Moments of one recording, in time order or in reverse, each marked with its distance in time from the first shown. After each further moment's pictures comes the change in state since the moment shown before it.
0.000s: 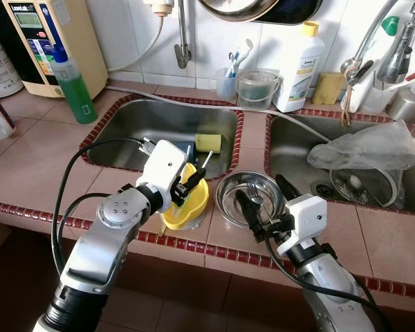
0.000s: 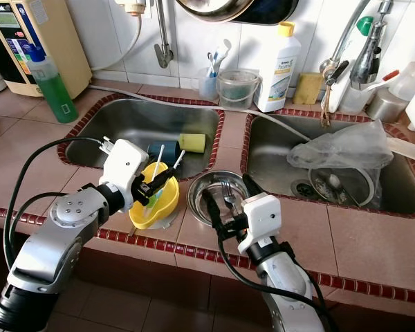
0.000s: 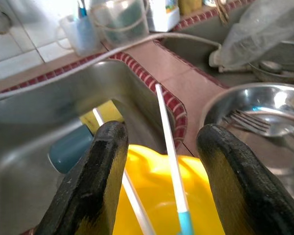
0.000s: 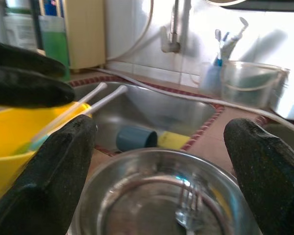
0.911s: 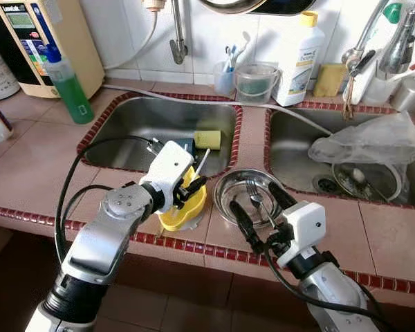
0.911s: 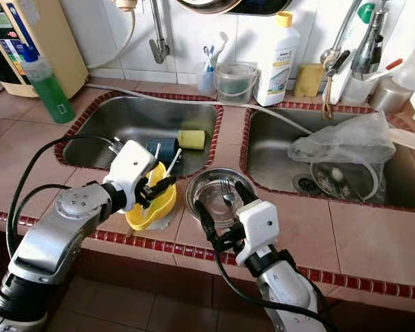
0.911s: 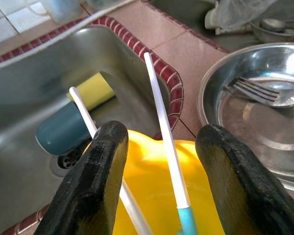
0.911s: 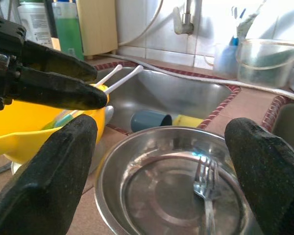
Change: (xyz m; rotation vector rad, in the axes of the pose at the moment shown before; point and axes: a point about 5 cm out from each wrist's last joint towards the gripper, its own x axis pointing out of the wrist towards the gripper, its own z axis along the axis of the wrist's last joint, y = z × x) left arm 0.009 0.003 -0.003 0.027 0.116 -0.020; right arm -0.014 0.009 0.005 0.017 0.054 0.043
